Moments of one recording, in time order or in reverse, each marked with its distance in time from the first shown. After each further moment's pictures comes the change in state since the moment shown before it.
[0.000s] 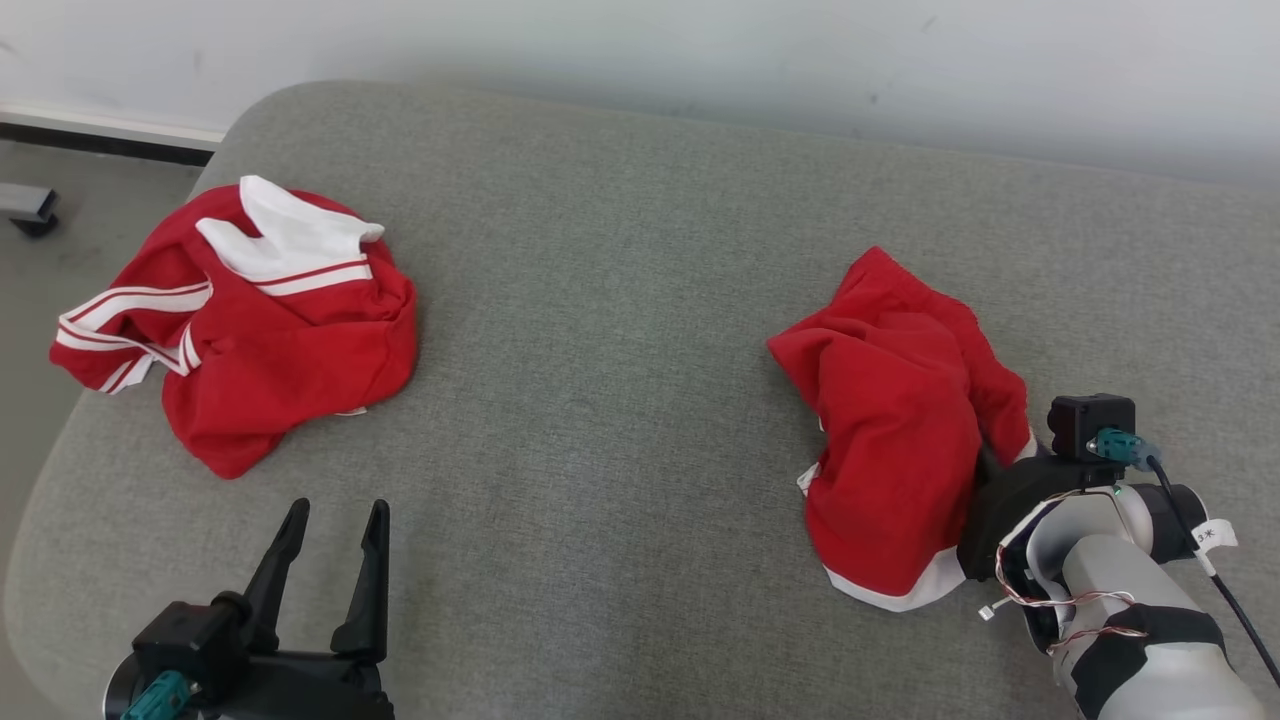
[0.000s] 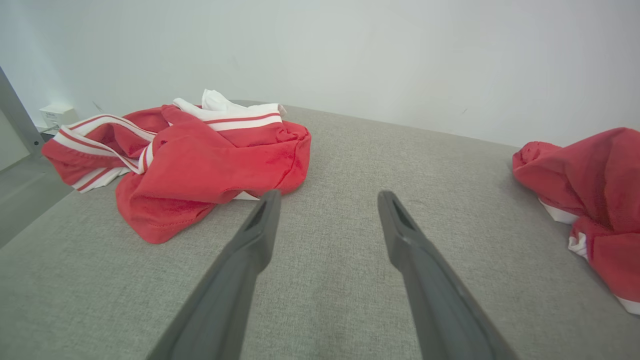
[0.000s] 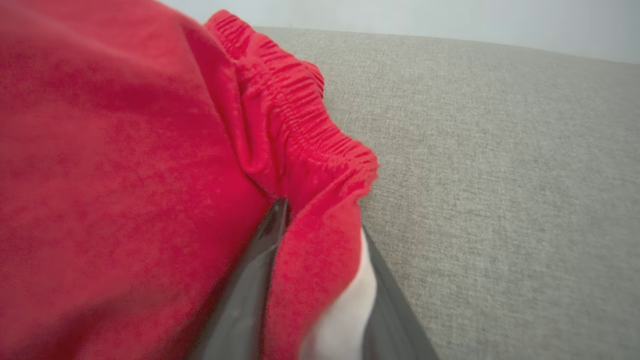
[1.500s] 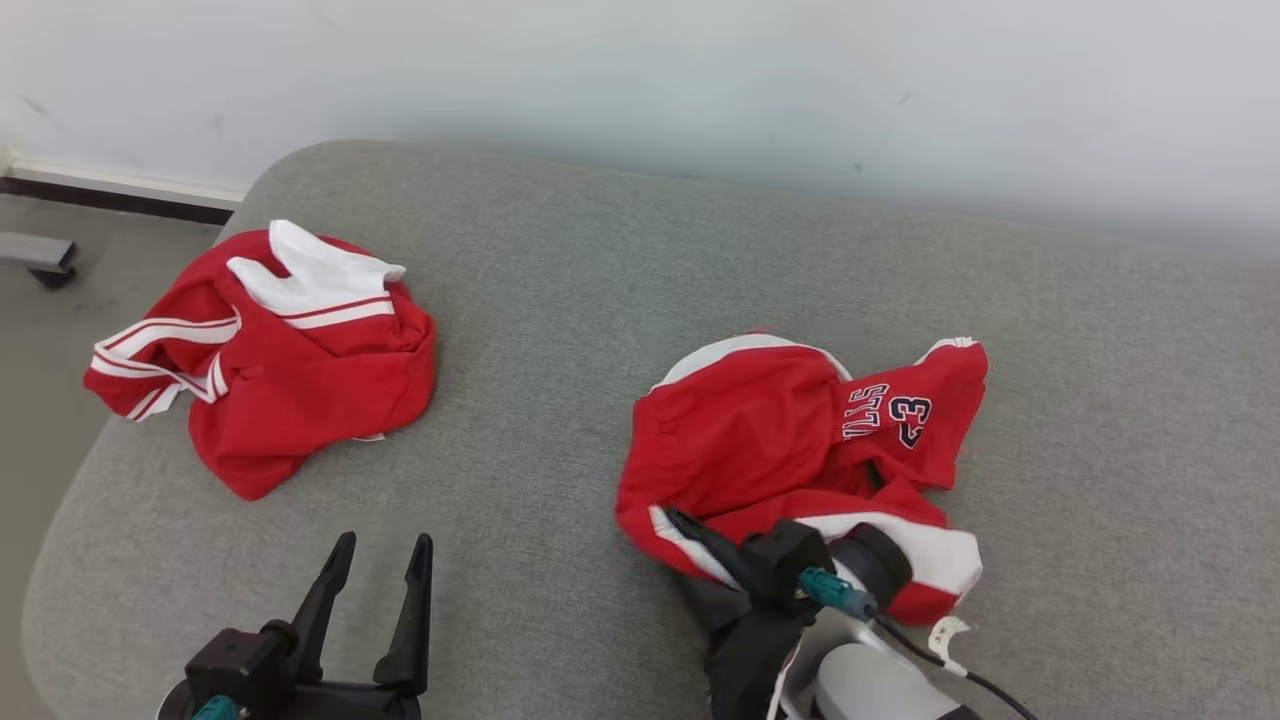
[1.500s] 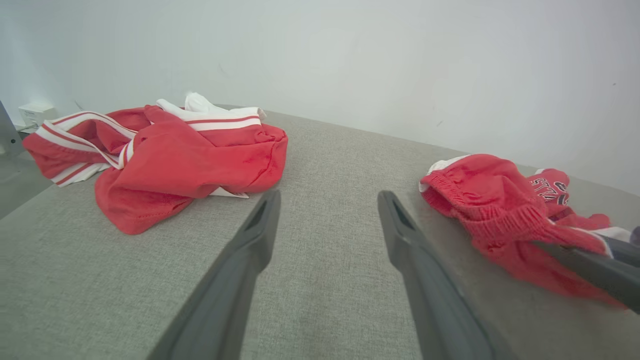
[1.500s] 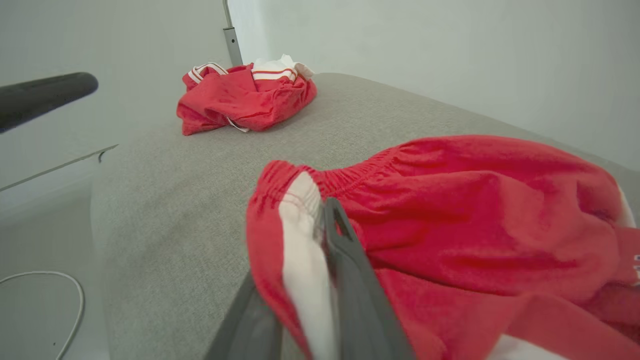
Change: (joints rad) left arm 0.037 -0.072 0.009 0.030 0.052 -0.035 0.000; right arm 0.139 0.135 0.552 -0.308 0.051 0.000 -0.109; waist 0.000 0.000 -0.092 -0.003
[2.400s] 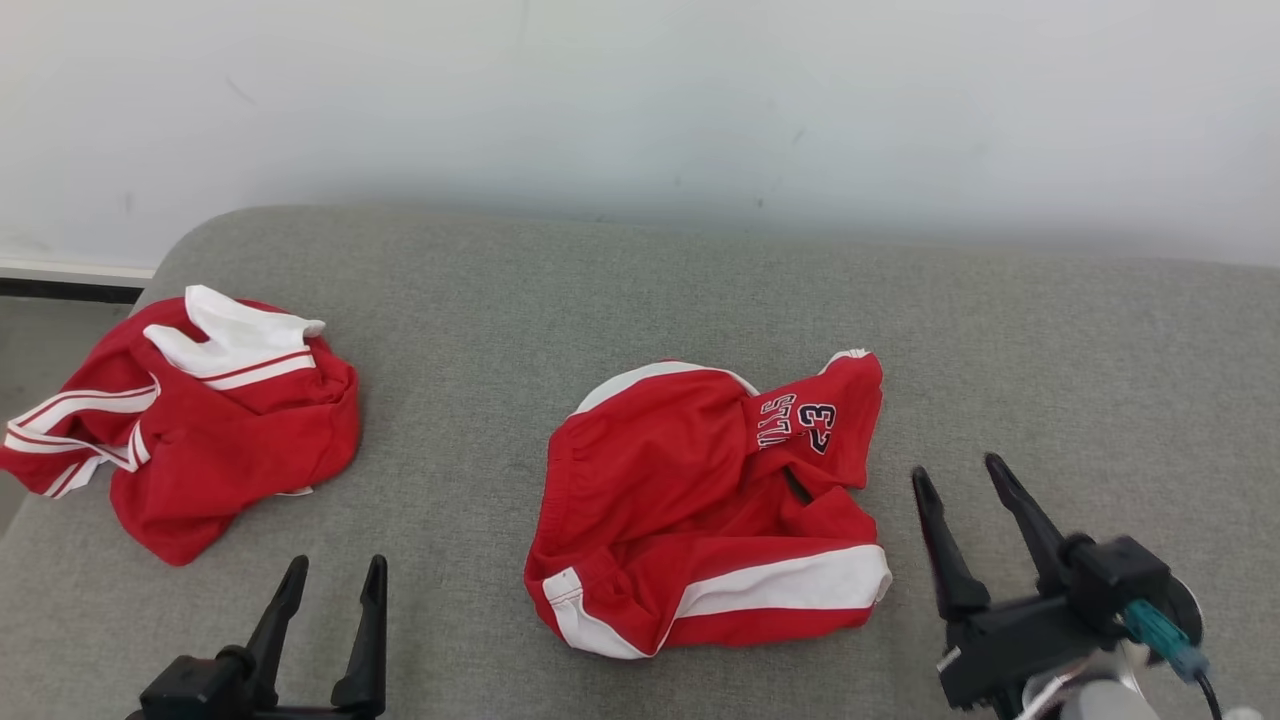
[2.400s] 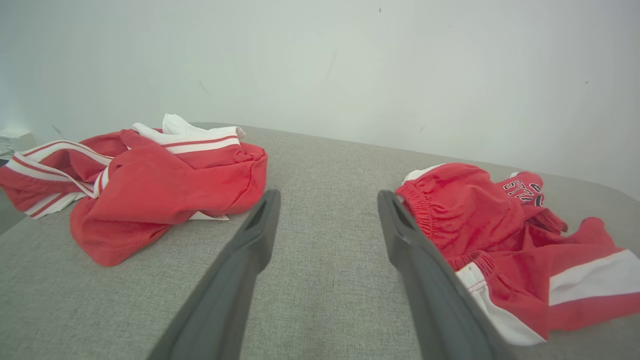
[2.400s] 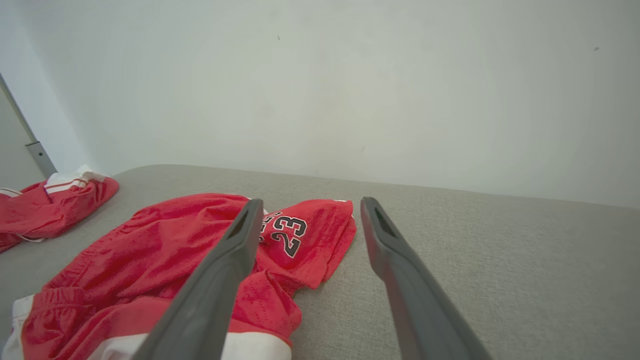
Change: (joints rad) left arm 0.046 0.026 0.047 -0.021 0.013 0.009 0.000; right arm 0.312 -0.130 -0.522 -0.401 -0.056 0.000 0.000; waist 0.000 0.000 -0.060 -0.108
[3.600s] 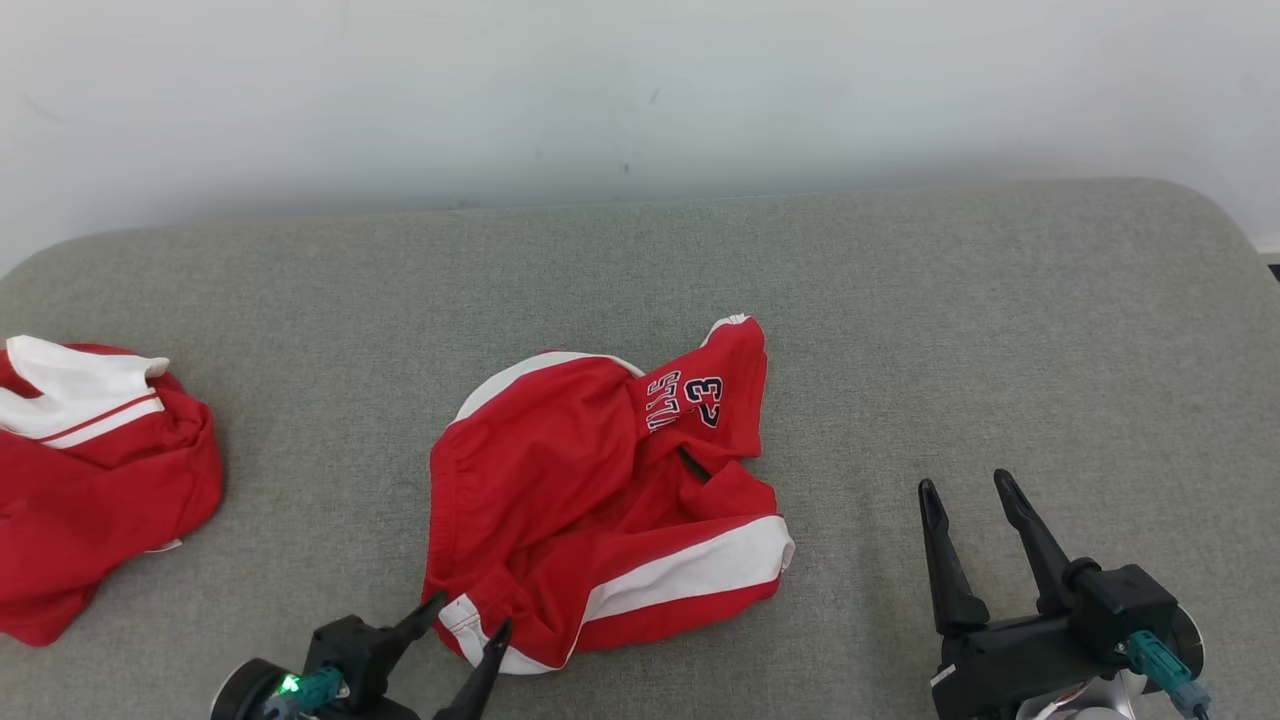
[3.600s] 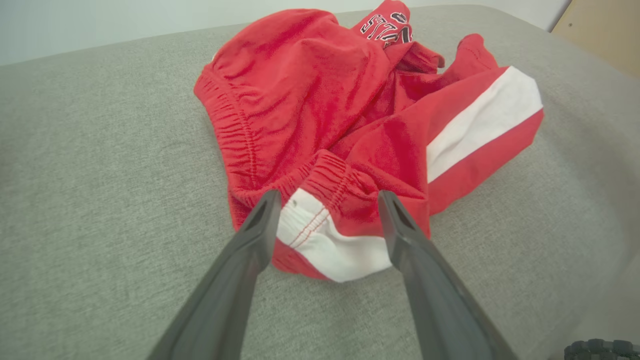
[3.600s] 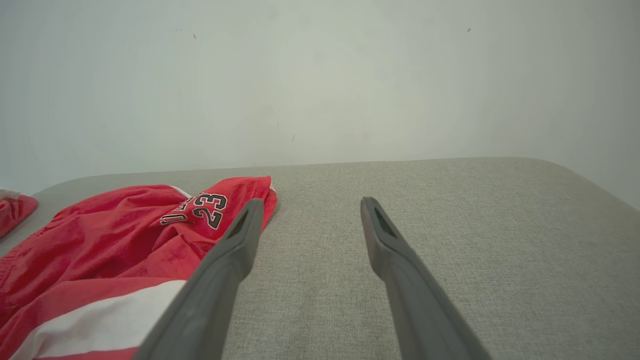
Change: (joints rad) left arm -0.153 0.176 -0.402 0.123 -0.087 -0.033 0.161; right arm 0.093 0.087 -0.112 -0.091 -0.080 0.000 0.000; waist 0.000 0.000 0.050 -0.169
